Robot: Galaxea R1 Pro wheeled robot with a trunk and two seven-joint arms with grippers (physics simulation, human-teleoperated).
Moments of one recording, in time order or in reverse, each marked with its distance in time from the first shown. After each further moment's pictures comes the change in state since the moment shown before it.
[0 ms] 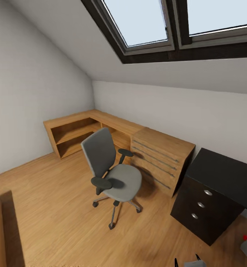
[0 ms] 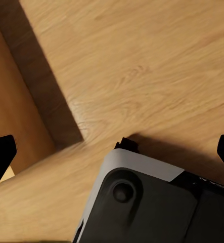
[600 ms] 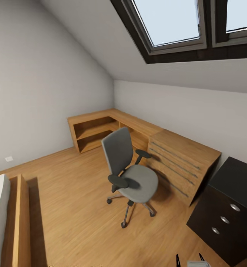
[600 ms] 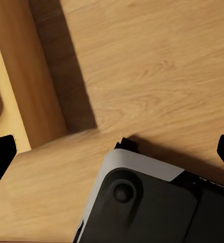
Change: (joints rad) left arm 0.000 0.000 -0.001 0.000 -0.001 0.000 0.000; right arm 0.000 -0.002 -0.004 0.000 -0.073 -0.092 -0.004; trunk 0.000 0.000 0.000
